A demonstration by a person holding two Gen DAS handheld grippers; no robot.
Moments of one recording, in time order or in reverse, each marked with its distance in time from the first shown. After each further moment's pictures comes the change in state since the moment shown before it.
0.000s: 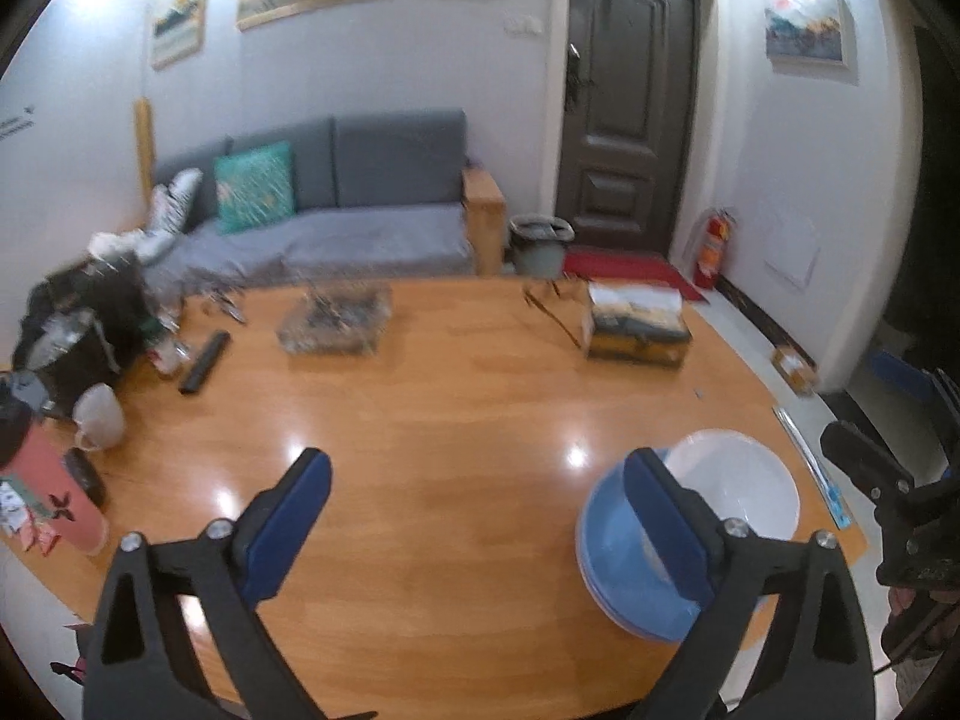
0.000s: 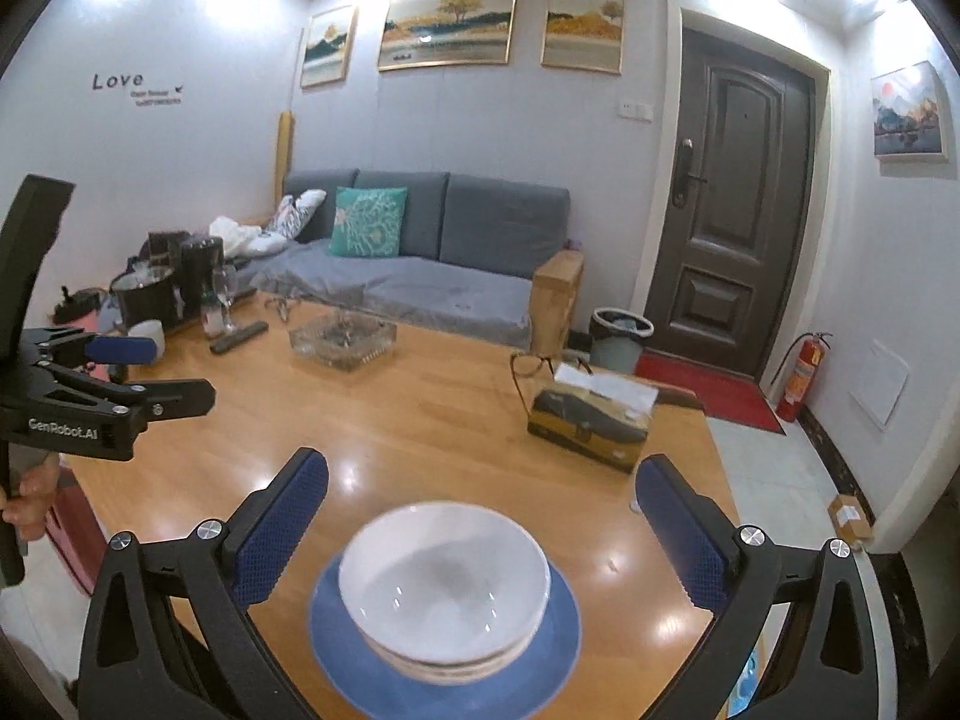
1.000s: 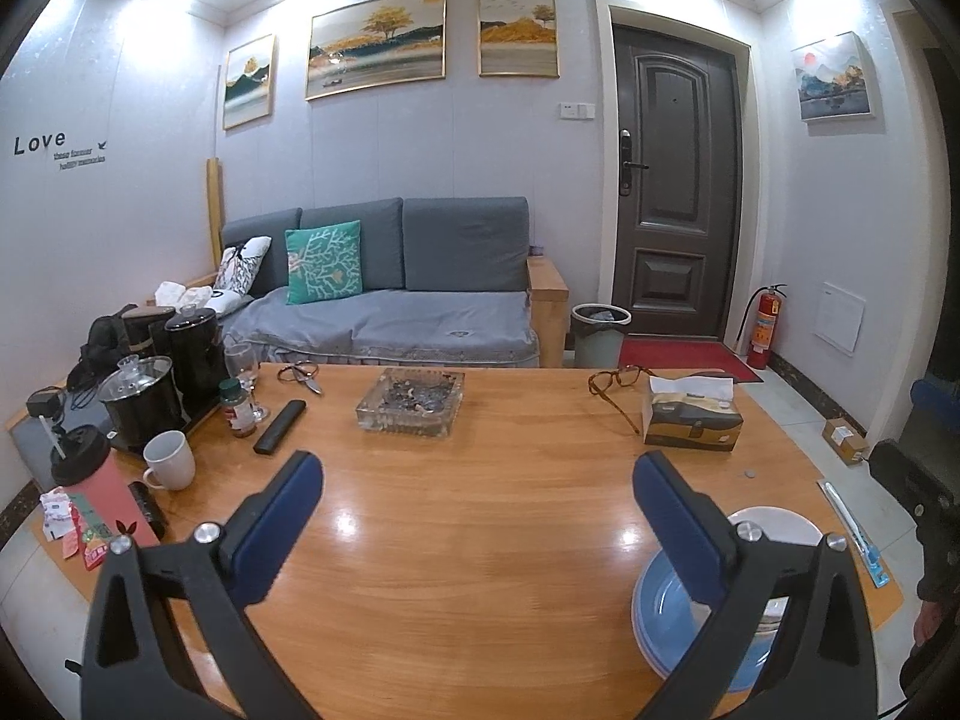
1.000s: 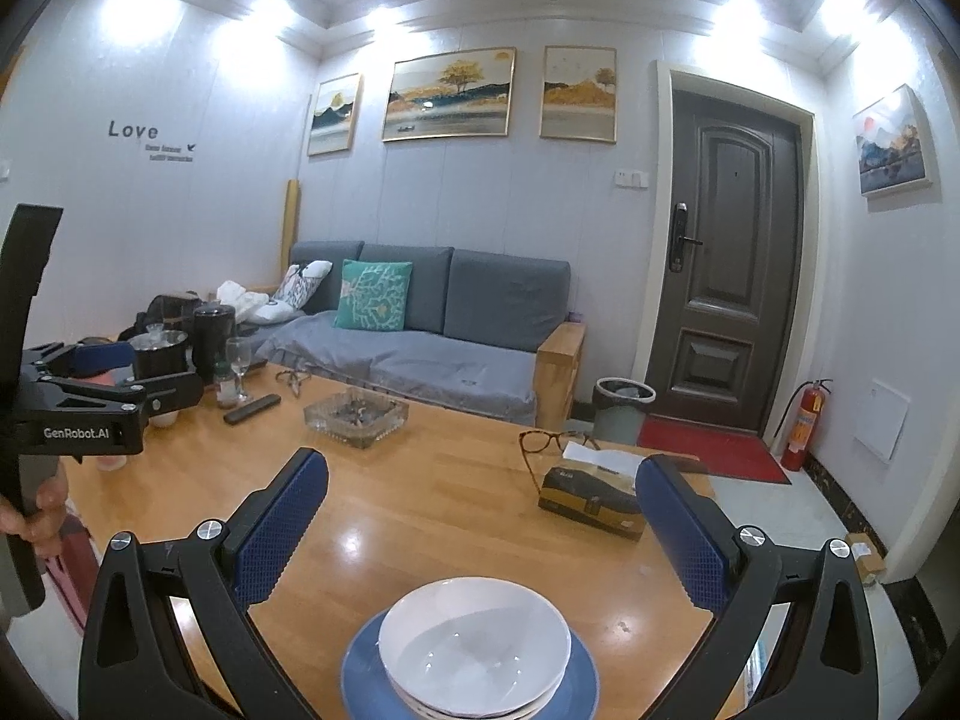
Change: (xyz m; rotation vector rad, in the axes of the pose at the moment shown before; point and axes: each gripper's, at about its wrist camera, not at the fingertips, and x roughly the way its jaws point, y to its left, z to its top) left arm -0.039 0.019 0.006 -0.032 -0.194 0.135; right arm -0.027 0.019 0.015 0.014 -0.175 0.001
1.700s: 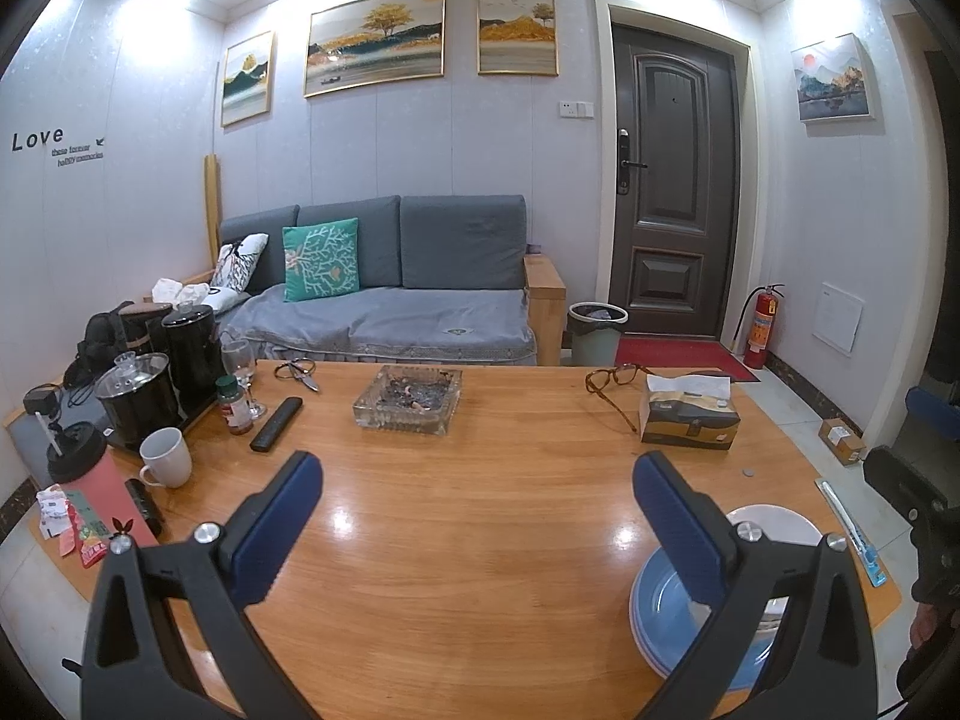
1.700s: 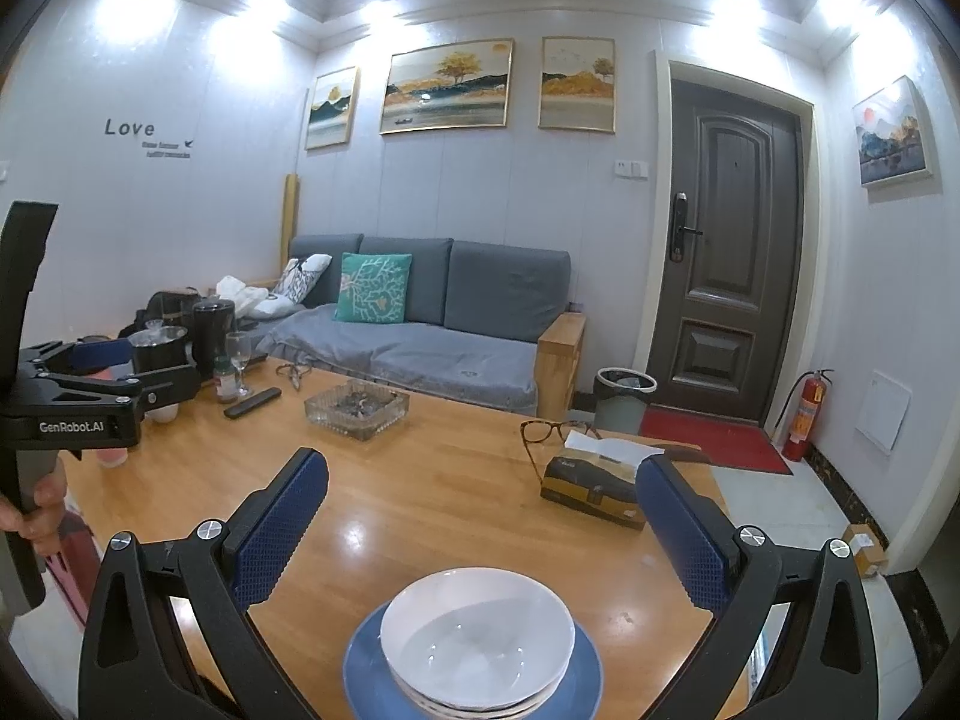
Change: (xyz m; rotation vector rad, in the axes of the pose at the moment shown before) left arm 0.002 0.003 -0.002 -0.001 0.004 -0.007; right arm 0.002 0.000 -0.003 0.004 0.016 0.000
